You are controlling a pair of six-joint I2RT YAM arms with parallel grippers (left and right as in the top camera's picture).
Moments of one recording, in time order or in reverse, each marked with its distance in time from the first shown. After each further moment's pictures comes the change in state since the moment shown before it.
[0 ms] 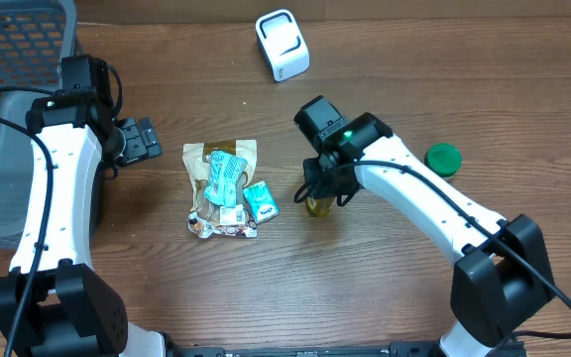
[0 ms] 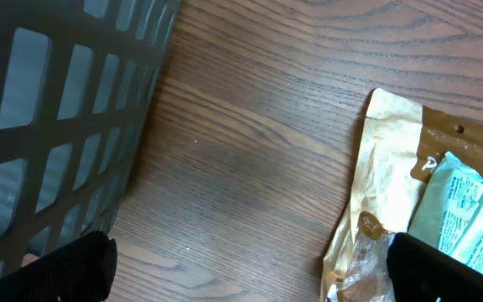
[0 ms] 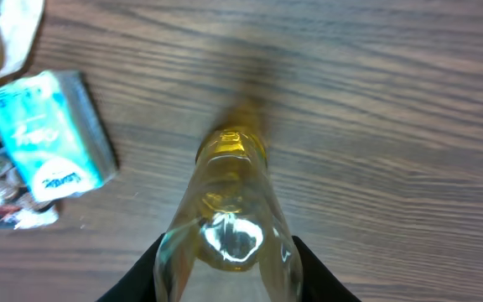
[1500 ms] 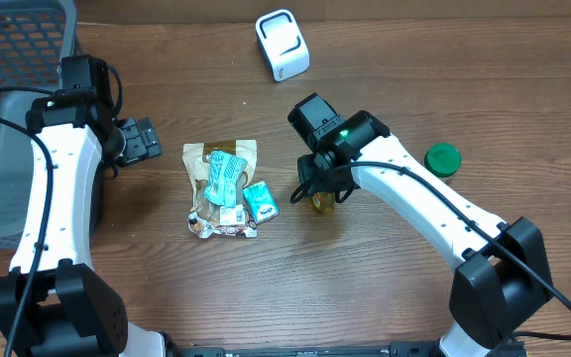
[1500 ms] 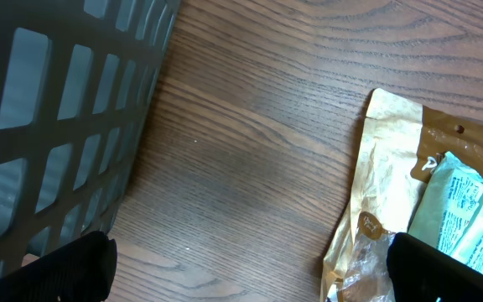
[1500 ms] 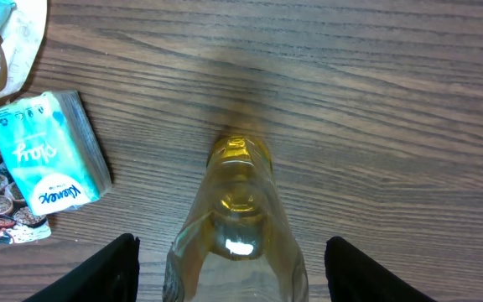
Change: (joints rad) left arm 0.000 0.000 0.000 0.000 0.000 0.000; right arm 0.033 0.000 0.043 -0.023 0.107 0.030
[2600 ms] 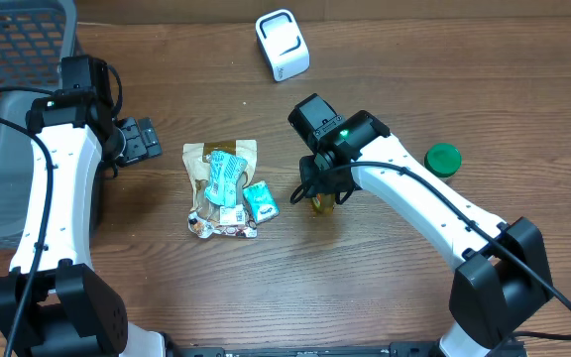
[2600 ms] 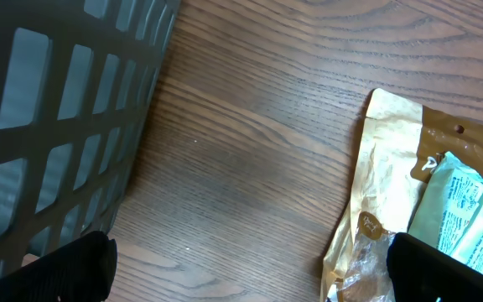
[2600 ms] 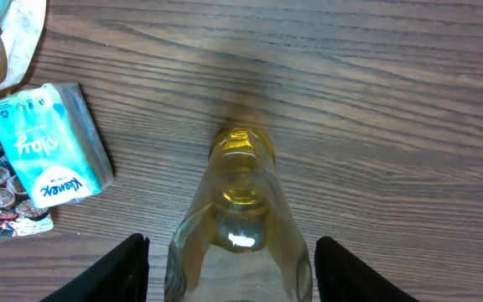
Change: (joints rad) left arm 0.000 0.000 0.000 0.000 0.000 0.000; right arm 0.000 0.000 0.001 -0.013 -0.014 0.000
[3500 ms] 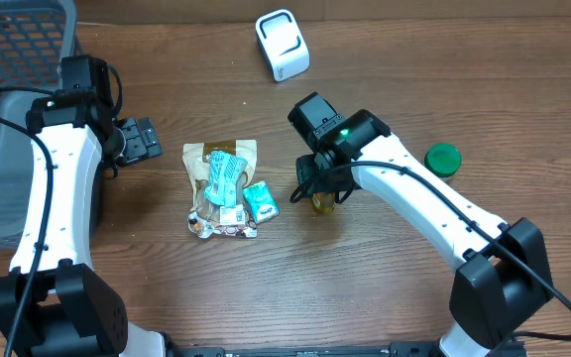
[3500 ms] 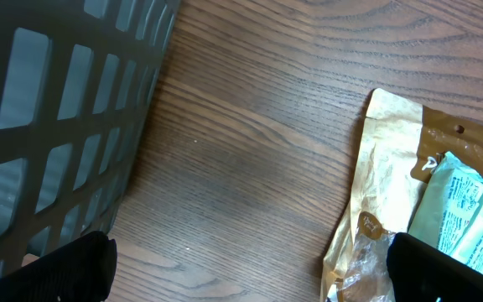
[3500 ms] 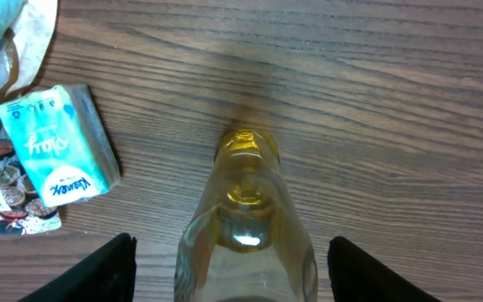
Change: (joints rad) left arm 0.000 0.000 0.000 0.000 0.000 0.000; right arm 0.000 -0.001 0.005 0.003 -0.009 0.000
